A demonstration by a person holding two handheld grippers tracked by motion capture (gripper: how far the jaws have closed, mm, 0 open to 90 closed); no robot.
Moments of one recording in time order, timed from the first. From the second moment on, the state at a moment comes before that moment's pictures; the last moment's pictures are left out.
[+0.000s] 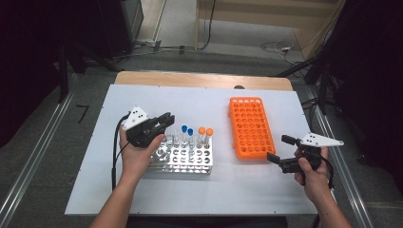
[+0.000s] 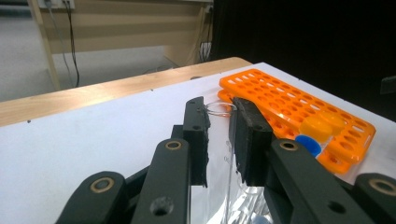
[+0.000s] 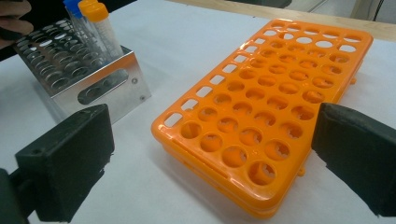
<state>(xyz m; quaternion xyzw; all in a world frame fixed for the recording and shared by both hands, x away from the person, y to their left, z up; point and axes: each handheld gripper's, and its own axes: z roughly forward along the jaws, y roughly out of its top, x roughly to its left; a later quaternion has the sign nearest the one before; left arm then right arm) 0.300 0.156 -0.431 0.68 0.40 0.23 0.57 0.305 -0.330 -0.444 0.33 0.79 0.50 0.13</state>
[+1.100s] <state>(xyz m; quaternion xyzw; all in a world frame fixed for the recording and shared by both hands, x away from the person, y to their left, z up) 0.293 0.152 -0.437 0.74 0.40 0.22 0.50 0.307 -0.330 -0.446 0.33 0.79 0.50 0.12</state>
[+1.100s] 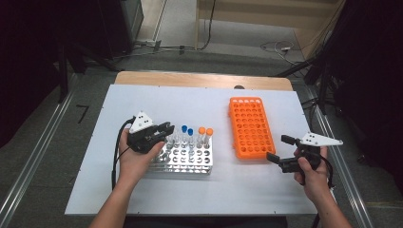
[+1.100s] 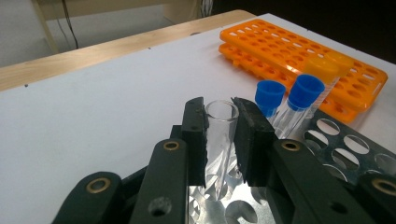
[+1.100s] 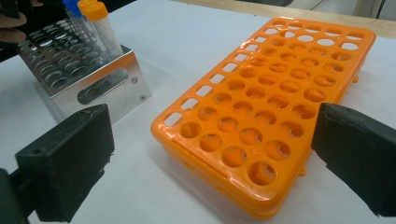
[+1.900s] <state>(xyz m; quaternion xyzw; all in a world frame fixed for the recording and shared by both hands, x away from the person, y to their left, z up) 0.295 0.153 -0.437 0.74 0.41 0.19 0.50 0.308 -0.330 -0.447 0.33 0.79 0.50 0.12</state>
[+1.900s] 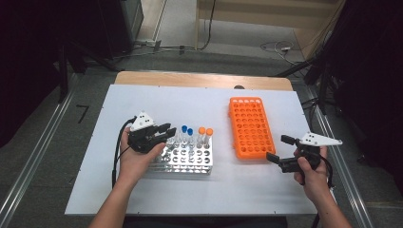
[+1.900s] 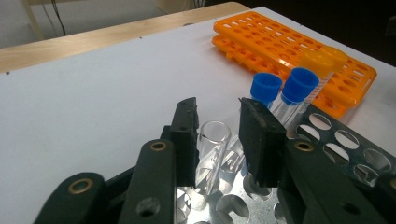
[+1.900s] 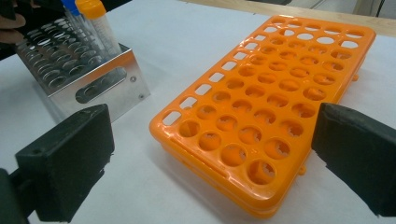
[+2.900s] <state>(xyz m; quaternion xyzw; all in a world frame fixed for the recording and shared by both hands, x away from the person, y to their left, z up) 0.291 0.147 -0.428 0.73 0.38 0.17 0.54 0.307 -0.330 -0.446 0.33 0.79 0.50 0.13</state>
